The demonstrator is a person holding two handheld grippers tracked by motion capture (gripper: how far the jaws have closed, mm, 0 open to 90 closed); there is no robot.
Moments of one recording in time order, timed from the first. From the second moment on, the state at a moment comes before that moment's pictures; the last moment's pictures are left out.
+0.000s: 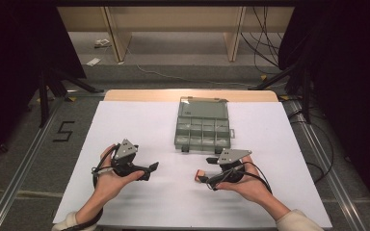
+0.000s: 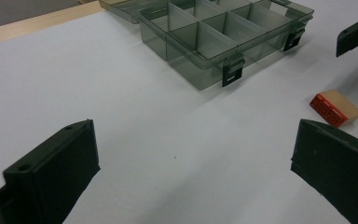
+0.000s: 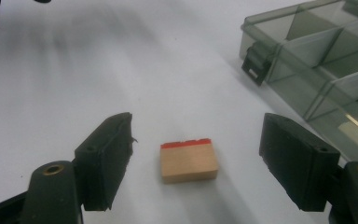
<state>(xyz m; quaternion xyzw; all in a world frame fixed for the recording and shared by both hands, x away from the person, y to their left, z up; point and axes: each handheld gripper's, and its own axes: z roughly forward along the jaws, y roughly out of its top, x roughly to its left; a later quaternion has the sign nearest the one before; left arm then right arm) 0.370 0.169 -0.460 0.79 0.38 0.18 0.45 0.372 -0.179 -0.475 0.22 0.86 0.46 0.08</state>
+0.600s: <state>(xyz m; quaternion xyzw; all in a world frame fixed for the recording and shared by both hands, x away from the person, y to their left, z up) 0.370 0.166 -0.461 0.79 0.38 0.18 0.45 0.374 -0.161 -0.488 0.20 0.88 0.43 0.07</state>
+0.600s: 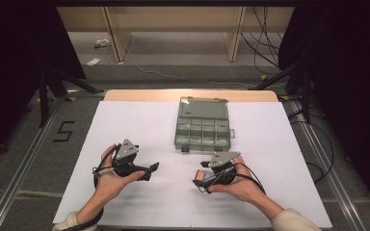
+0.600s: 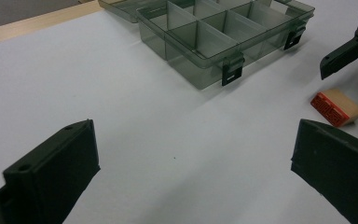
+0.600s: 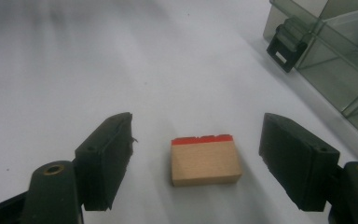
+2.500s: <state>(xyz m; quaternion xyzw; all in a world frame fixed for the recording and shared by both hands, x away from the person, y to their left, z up) 0.372 0.165 -0.463 0.79 0.38 0.18 0.45 0.378 -0.156 -0.489 0.19 0.89 0.41 0.09</state>
